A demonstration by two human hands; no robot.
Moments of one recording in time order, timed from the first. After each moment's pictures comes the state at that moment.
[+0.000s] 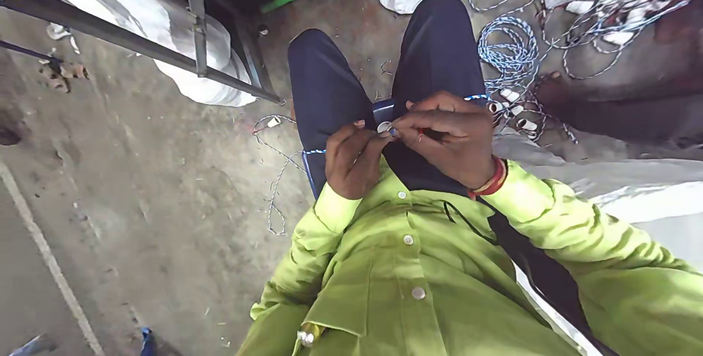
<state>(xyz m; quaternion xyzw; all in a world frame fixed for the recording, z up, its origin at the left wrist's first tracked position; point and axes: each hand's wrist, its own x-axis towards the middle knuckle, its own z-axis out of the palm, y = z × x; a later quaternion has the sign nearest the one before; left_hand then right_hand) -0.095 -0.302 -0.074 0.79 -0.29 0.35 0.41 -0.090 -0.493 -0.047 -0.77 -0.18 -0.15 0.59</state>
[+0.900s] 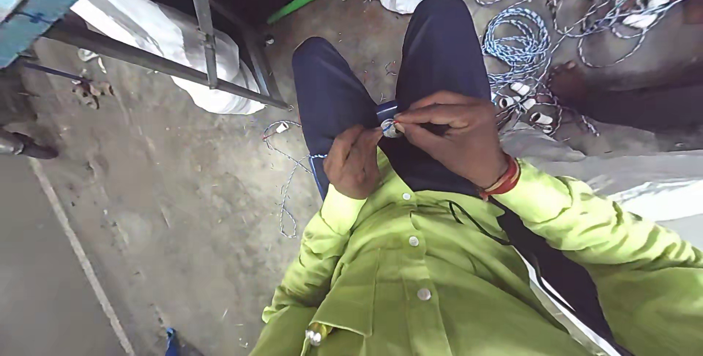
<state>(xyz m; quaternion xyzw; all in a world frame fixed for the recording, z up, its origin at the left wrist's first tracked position) -0.092 -0.304 -0.079 0.81 -0.24 0.34 0.42 -0.089 -0.496 -0.042 -0.81 -0.12 -0.11 0.57</state>
